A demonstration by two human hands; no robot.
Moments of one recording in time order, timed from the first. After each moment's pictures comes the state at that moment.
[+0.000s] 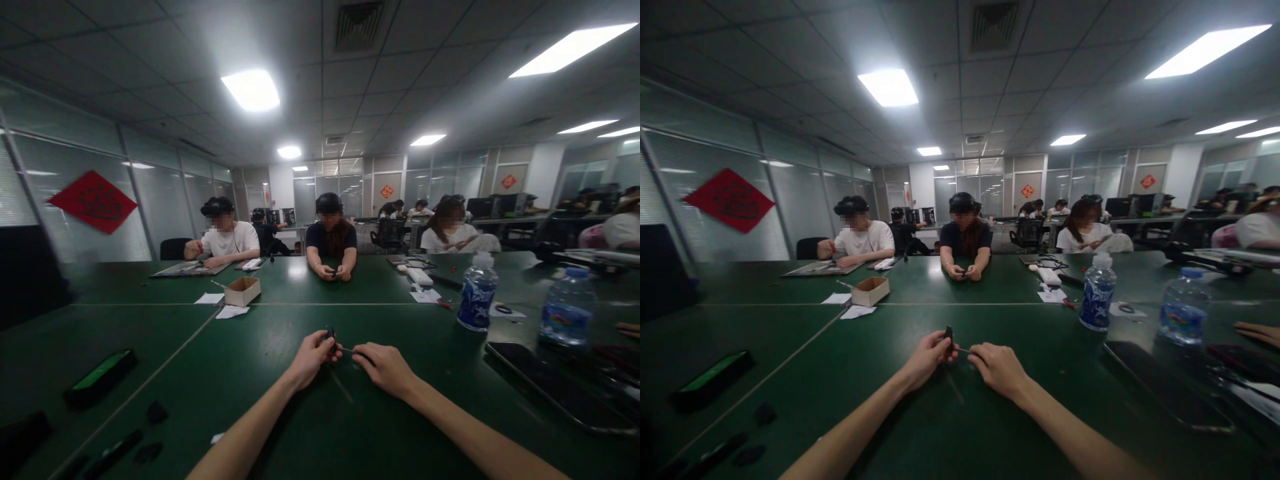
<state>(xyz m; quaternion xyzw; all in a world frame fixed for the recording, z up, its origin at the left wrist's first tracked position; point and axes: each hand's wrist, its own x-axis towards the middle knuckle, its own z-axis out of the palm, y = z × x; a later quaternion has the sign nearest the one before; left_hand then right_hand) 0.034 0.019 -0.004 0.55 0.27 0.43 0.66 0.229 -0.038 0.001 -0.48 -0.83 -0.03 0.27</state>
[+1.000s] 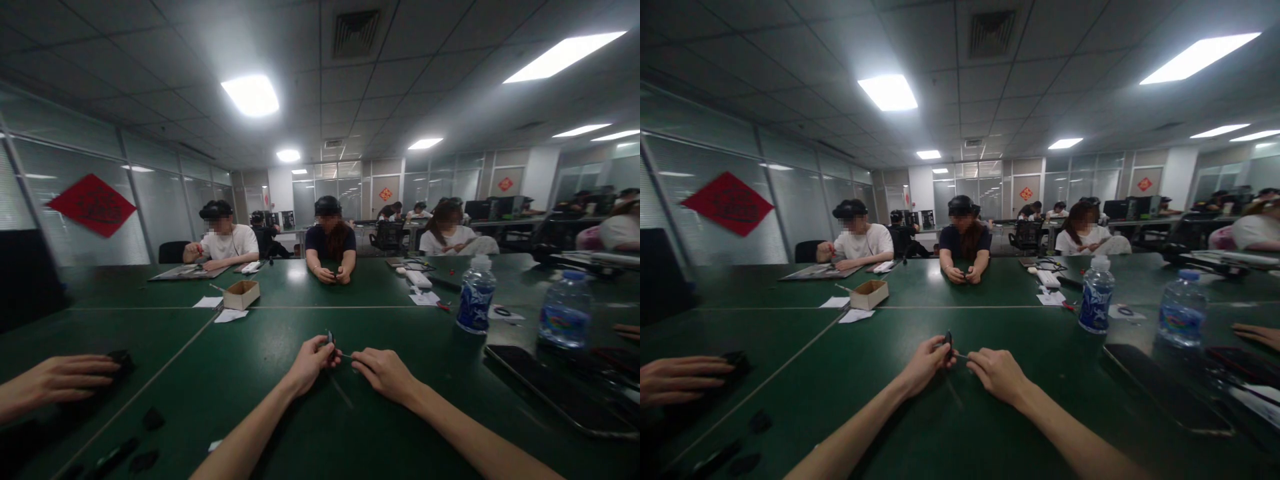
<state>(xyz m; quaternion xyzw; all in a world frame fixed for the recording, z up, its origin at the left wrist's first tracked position) 0.033 0.019 -0.007 0.56 0.28 0.42 0.66 0.232 -0.040 0.003 -0.46 -0.85 -0.04 0.24</state>
